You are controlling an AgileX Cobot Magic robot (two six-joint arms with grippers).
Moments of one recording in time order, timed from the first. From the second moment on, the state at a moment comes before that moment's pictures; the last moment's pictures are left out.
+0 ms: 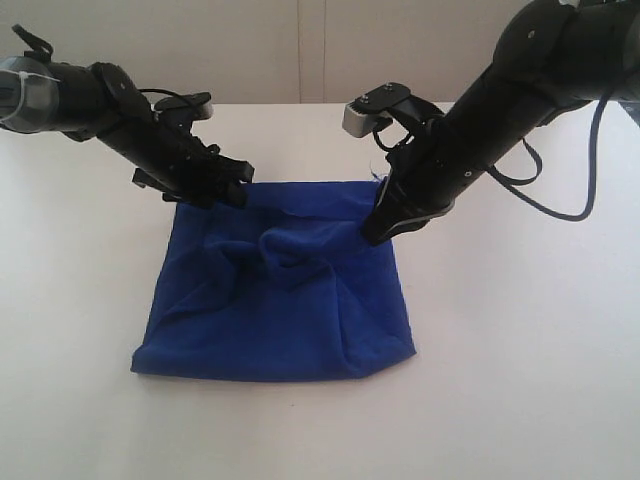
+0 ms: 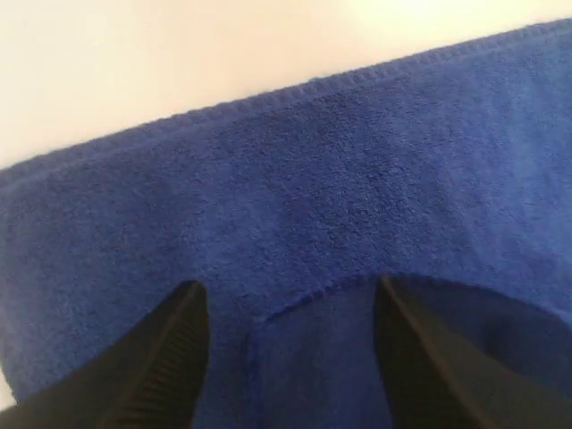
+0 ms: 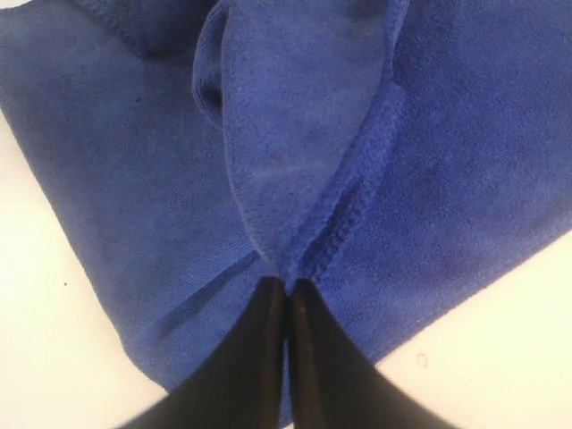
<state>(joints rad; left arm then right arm) -0.30 2.18 -1.59 -0.57 0.62 0.39 0.33 1.84 -1.31 0.58 0.92 -0.89</state>
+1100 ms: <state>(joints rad) -0.30 1.90 -1.59 -0.55 0.89 0.44 0.33 1.76 -1.34 0.47 0.93 -0.88</state>
